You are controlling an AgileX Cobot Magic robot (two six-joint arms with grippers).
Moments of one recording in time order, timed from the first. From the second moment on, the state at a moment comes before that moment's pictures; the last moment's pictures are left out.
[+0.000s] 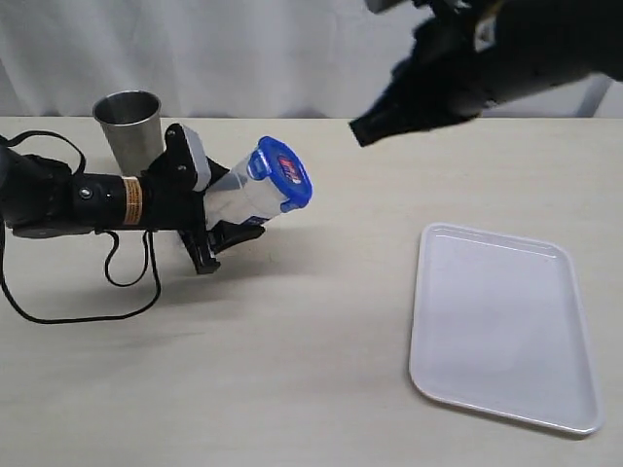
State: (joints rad) left arm -0.20 2.16 -1.07 1.22 -0.81 -0.27; right arm 0.50 1.48 -1.20 -0.11 0.55 -0.05
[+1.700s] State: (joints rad) left arm -0.42 2.04 -1.09 1.23 -0.38 -0.36; right arm -0.31 1.96 -0.94 0.87 0.29 -0.88
